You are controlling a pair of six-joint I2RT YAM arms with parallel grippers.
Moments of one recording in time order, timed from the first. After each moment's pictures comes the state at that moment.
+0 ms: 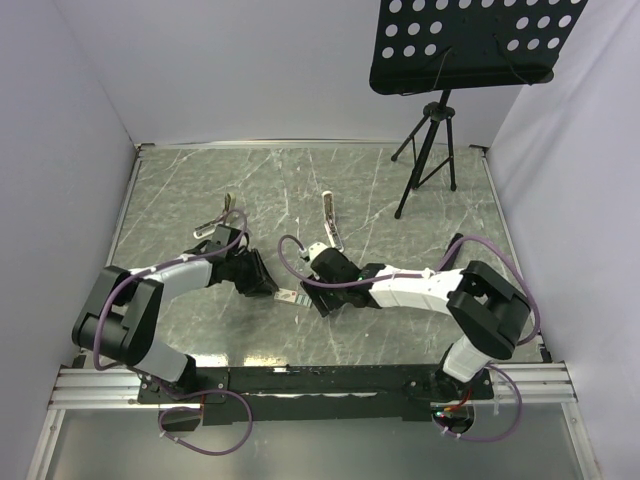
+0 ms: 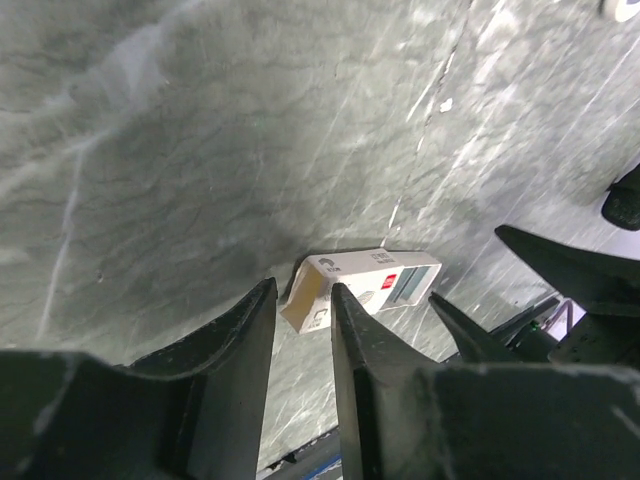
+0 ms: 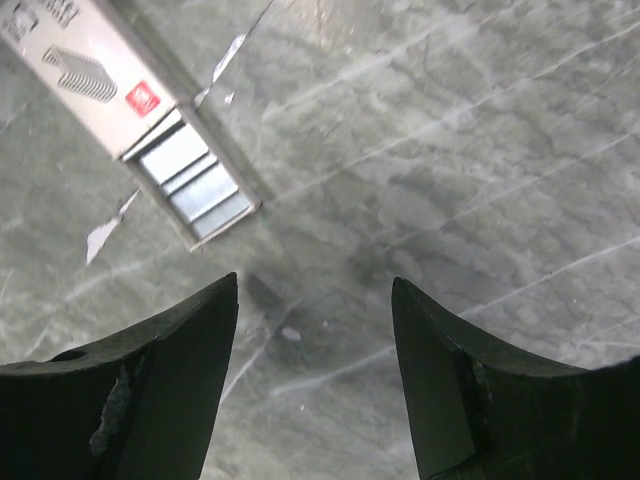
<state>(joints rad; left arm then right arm) -0.35 1.48 0.66 -0.20 0.40 -0.77 0.95 1.59 0.84 -0.23 0.11 0.23</state>
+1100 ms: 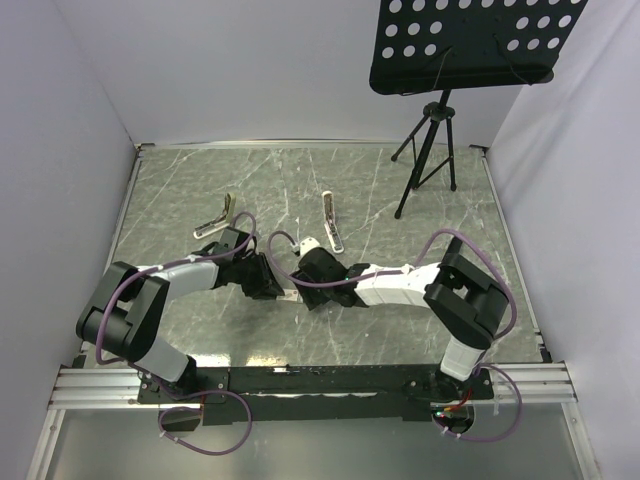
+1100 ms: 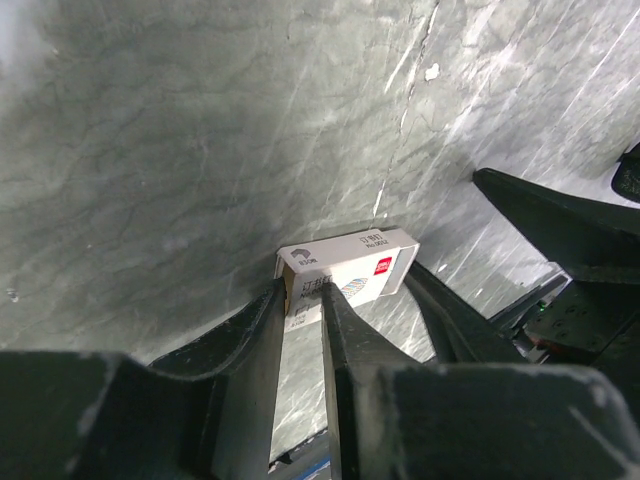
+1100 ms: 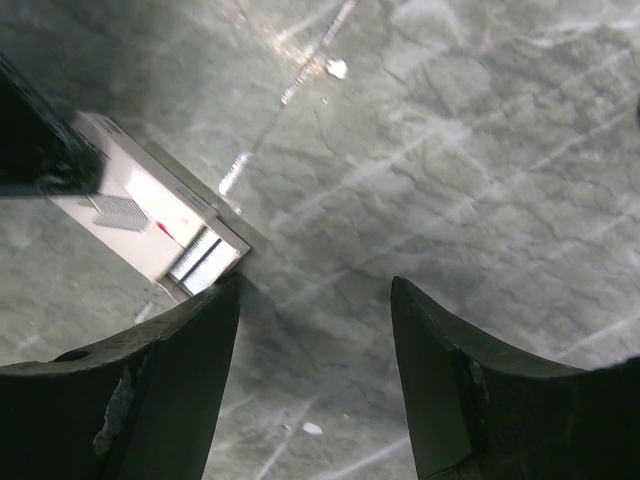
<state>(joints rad) -0.41 1.52 0.65 -0.16 0.42 -0.79 0.98 1.72 0.90 -0.10 0.19 0.29</state>
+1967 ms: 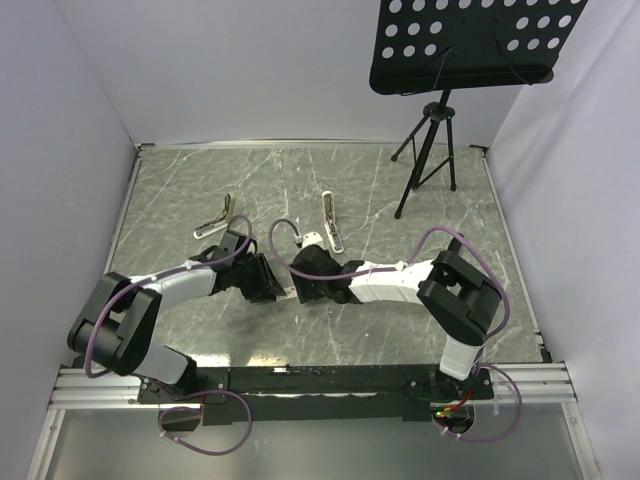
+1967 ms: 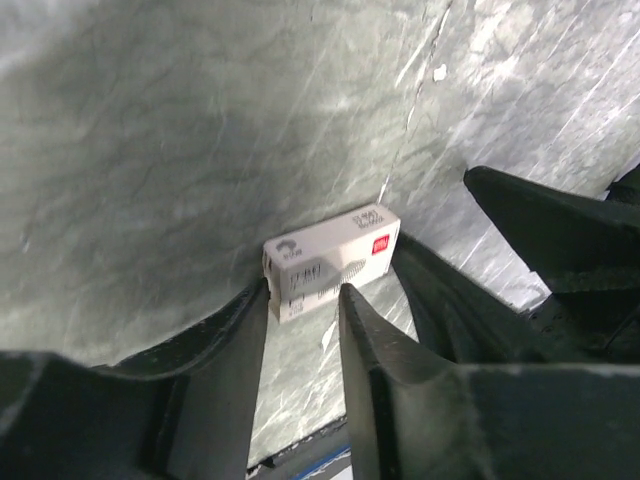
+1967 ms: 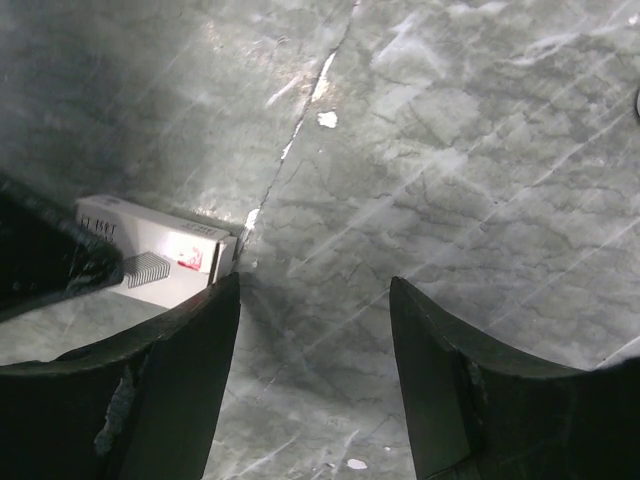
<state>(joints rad) -0.44 1.46 0.62 -0.16 0.35 -0.88 0.99 1.76 0.96 -0.10 0.26 0.46</state>
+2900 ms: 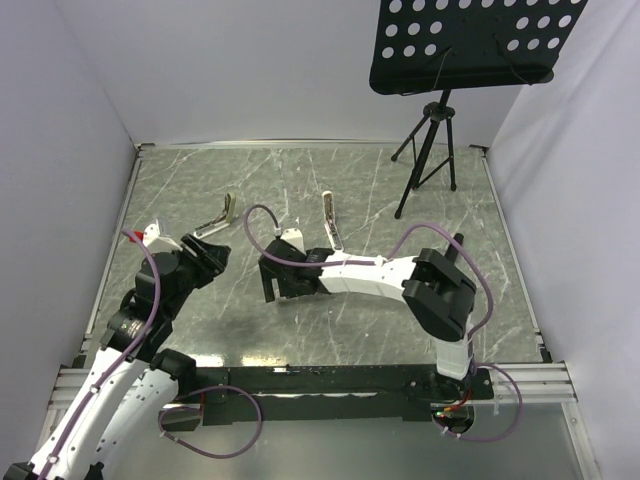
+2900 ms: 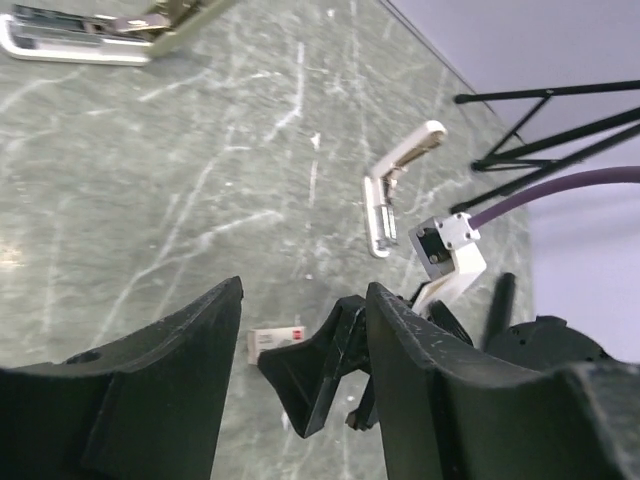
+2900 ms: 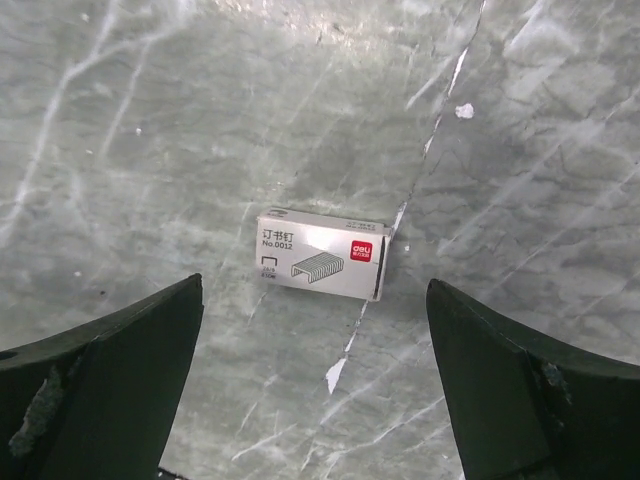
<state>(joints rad) -0.38 0.51 0.62 -0.44 -0.18 -0.85 1.07 1.88 1.32 -0.47 0.27 0.75</state>
